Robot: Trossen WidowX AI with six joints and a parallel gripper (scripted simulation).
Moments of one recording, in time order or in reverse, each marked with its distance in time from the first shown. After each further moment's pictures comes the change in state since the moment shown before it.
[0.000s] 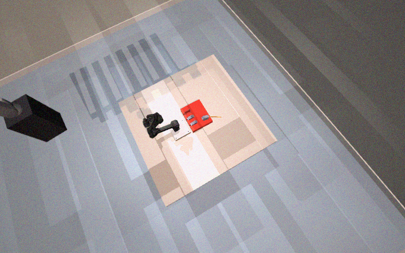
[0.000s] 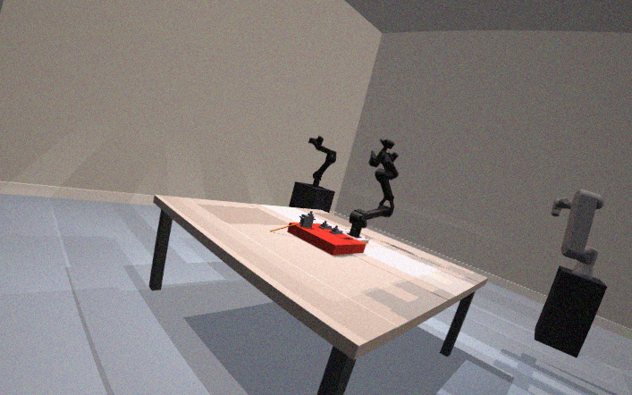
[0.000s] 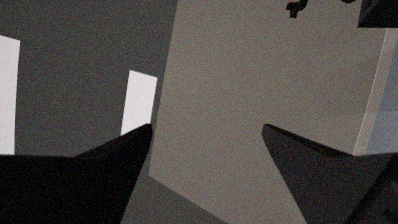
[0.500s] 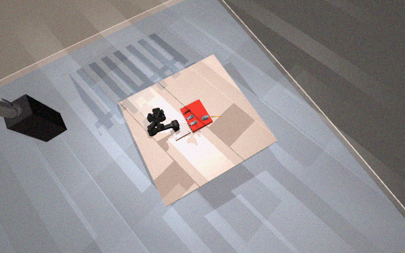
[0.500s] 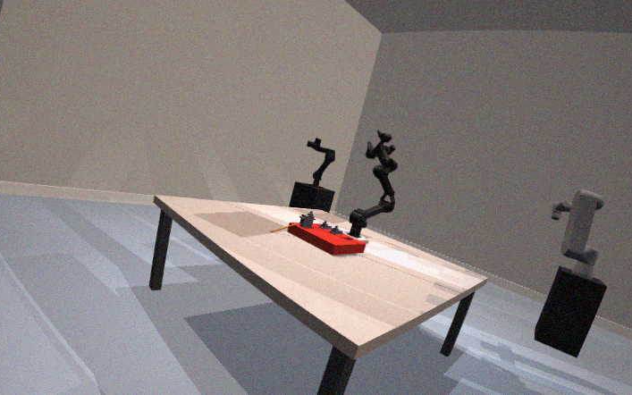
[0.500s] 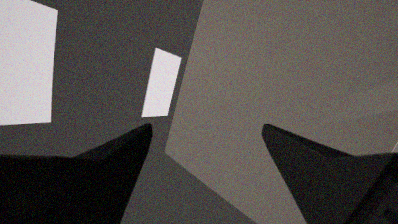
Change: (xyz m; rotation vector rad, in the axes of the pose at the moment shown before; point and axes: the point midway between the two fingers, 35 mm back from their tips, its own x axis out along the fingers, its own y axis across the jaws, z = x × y) arm -0.005 0.047 -0.058 -0.043 0.099 0.151
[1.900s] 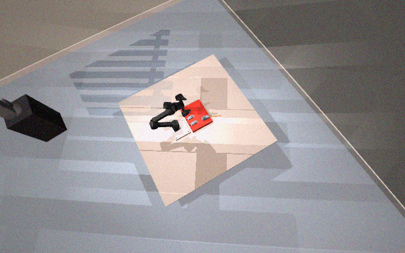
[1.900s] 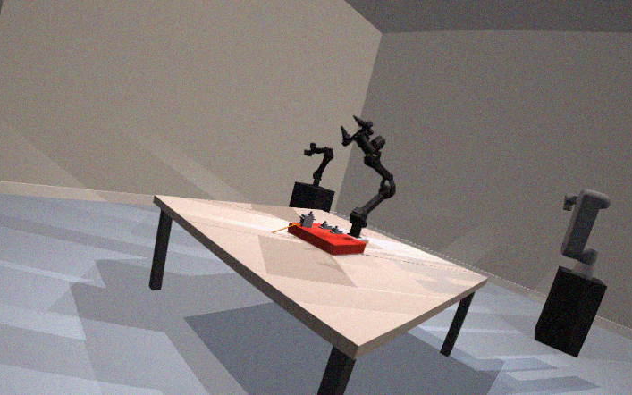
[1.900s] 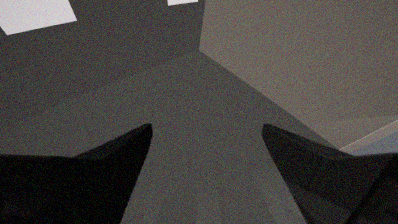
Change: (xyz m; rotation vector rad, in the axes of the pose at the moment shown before) arm -0.030 0.082 -0.234 0.155 0.628 0.177
